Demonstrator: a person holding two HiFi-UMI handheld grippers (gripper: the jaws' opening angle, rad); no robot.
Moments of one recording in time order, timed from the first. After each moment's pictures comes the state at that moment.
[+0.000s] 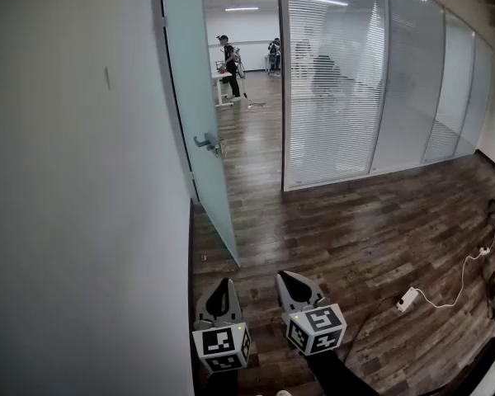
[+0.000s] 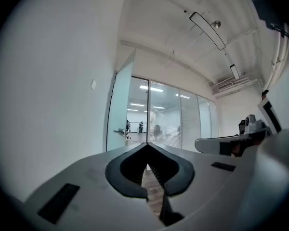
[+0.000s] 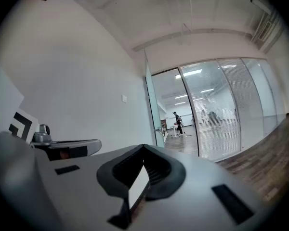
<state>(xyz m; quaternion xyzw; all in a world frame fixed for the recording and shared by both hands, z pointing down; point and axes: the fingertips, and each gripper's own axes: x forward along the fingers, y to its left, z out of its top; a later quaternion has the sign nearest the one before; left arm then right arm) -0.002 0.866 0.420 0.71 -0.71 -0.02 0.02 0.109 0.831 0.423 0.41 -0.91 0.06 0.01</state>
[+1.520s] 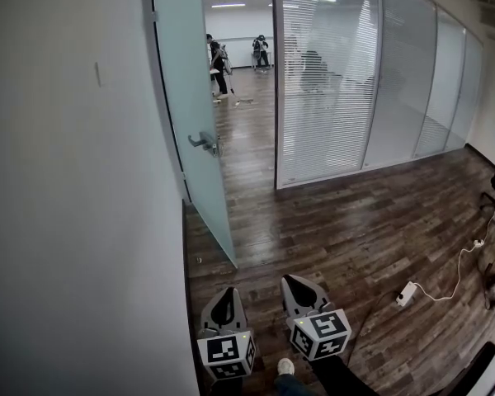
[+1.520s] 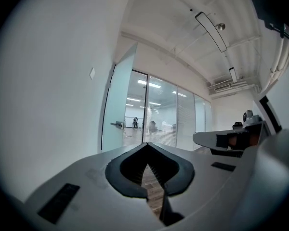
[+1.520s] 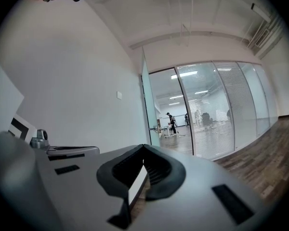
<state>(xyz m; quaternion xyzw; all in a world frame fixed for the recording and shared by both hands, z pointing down) -0.034 0.843 0.452 0.73 -0.68 -0.01 0.05 0.078 0.810 0.437 0.45 -0.89 0.06 0.01</state>
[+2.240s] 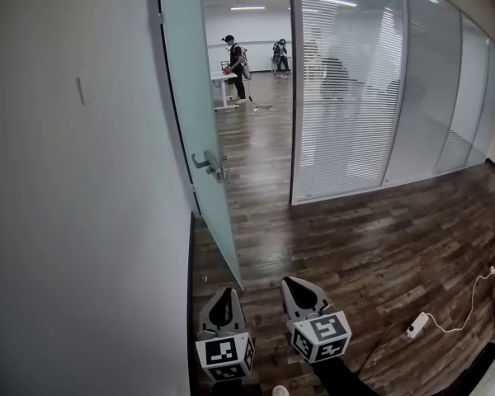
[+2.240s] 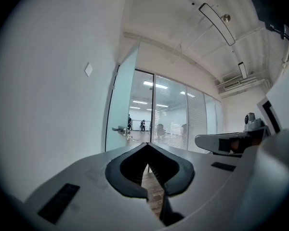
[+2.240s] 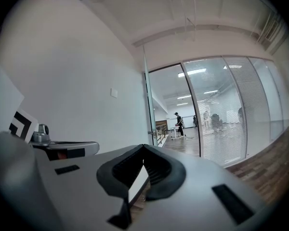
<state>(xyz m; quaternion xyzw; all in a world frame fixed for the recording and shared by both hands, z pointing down) -0.050 0.679 0.434 0.70 -0.72 -0.02 0.04 0.063 0.638 0.426 0.40 -0.91 0.05 0.02</state>
